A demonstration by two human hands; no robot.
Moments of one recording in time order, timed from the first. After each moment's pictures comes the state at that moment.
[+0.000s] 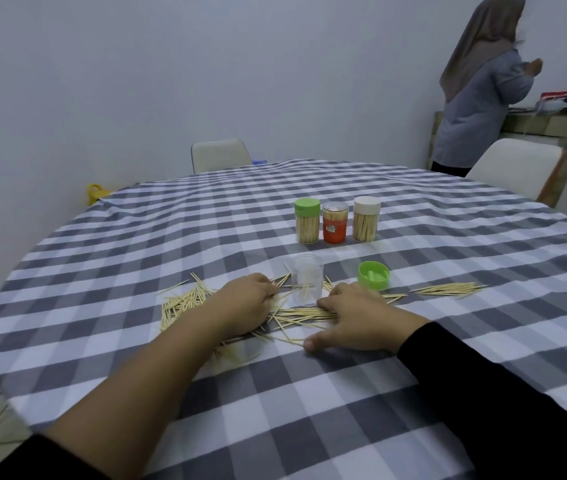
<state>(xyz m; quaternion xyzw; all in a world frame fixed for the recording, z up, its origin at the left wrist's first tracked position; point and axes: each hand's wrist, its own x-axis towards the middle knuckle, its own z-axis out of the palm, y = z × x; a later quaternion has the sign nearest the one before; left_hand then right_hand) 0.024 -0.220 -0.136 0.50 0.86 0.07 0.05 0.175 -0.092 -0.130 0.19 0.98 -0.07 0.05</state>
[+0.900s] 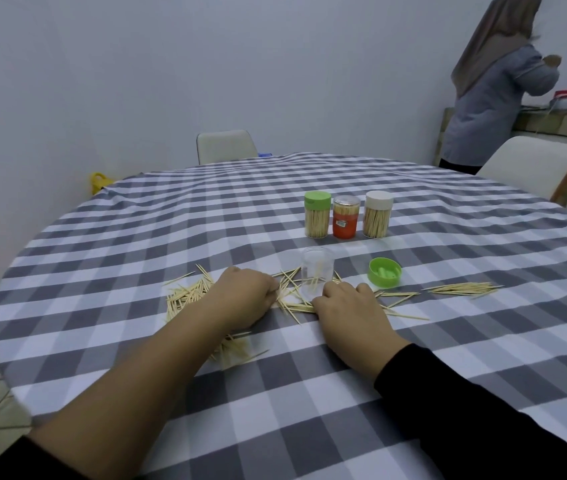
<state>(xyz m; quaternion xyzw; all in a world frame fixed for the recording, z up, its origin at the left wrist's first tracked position) 0.002 -0.221 -0.149 0.53 0.84 -0.03 -0.06 0.163 -0.122 -0.153 0.16 0.98 0.08 -0.12</state>
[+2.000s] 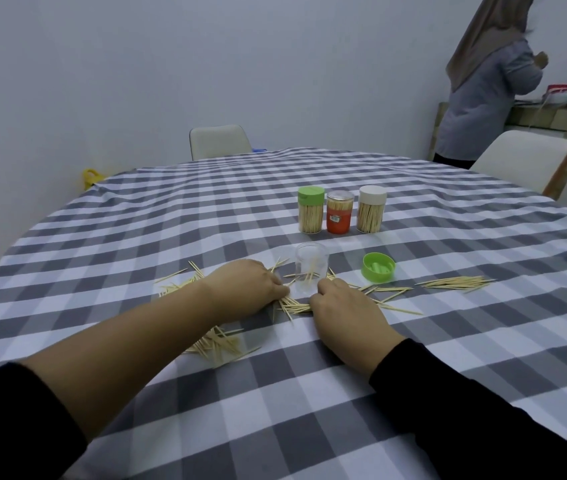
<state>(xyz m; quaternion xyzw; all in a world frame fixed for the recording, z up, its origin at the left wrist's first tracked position) 0.001 -0.210 -0.138 0.68 0.69 -0.21 -0.16 0.168 -0.124 -0.149 0.15 0.98 0.05 -0.09</state>
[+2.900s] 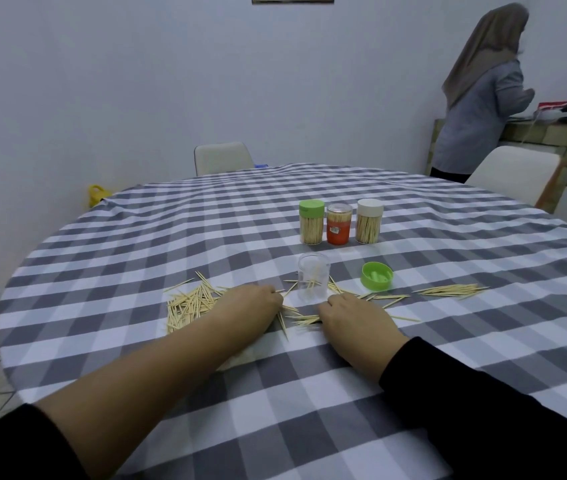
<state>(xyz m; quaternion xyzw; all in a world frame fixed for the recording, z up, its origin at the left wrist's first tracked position) 0.036 -0.229 -0.145 0.56 0.81 -0.11 -0.12 0.182 -0.121 -0.148 0.14 0.98 0.10 -0.07</state>
